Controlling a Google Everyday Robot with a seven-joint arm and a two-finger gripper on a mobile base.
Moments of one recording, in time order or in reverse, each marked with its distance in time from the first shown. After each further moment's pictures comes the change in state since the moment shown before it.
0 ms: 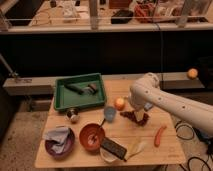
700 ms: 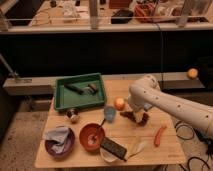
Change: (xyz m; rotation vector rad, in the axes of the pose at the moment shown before) arm 0.003 0.002 0.028 -0.043 -0.021 0.010
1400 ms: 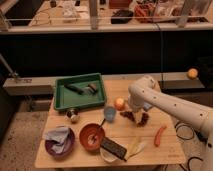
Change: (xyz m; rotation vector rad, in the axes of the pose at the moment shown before) arm 0.006 -0.003 0.021 -0.030 -0.016 0.019
